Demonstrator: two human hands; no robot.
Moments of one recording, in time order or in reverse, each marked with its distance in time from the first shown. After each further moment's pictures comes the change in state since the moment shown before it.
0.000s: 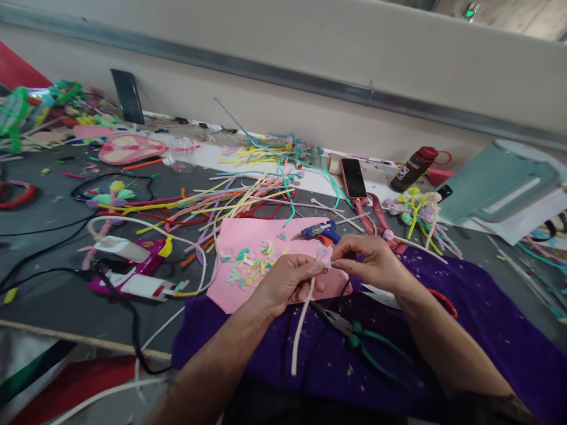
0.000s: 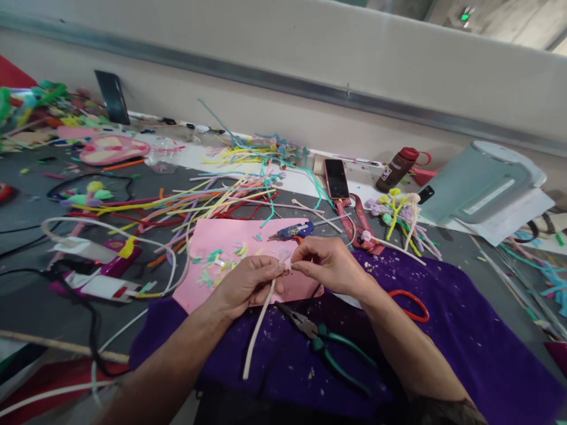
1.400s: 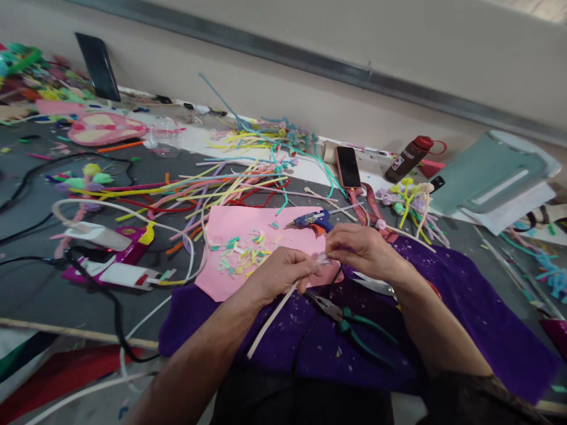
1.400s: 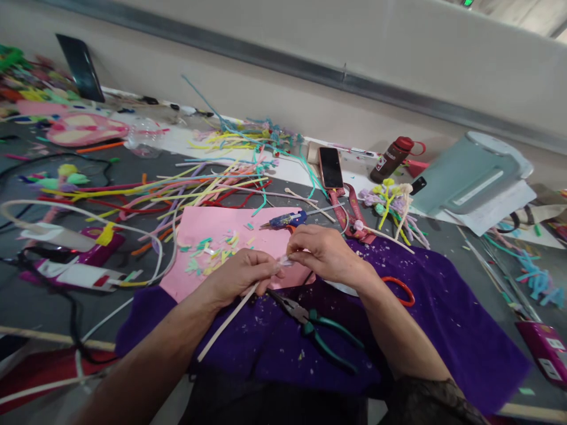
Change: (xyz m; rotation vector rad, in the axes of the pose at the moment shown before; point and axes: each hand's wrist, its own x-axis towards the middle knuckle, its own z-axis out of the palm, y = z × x) left_hand 0.000 -0.008 -0.003 0.455 -0.003 -0.031; right_hand -0.002 0.000 -0.011 -0.301 -0.201 -0.141
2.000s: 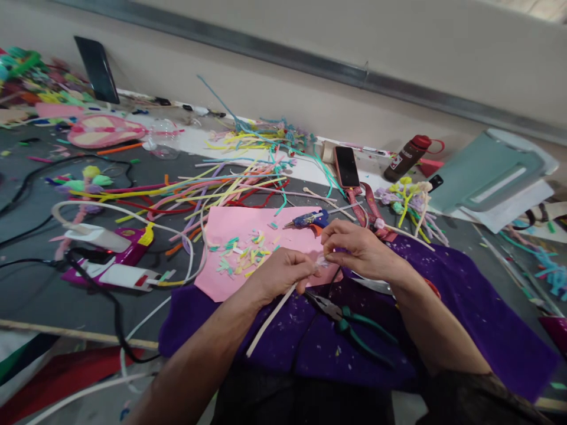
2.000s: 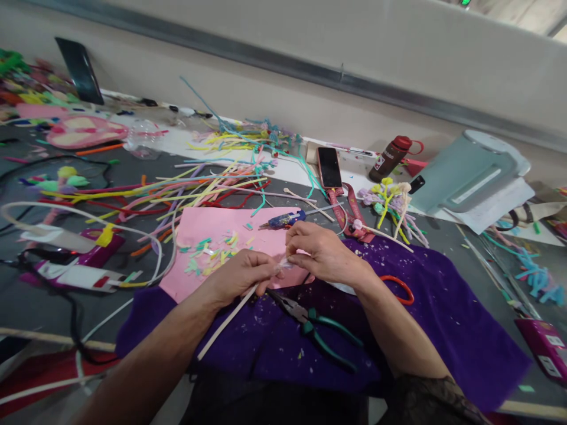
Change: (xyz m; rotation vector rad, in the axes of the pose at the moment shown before) left_hand -0.001 0.003 0.001 0.054 0.001 0.028; right_hand 0.001 -0.002 0.001 0.012 0.002 0.005
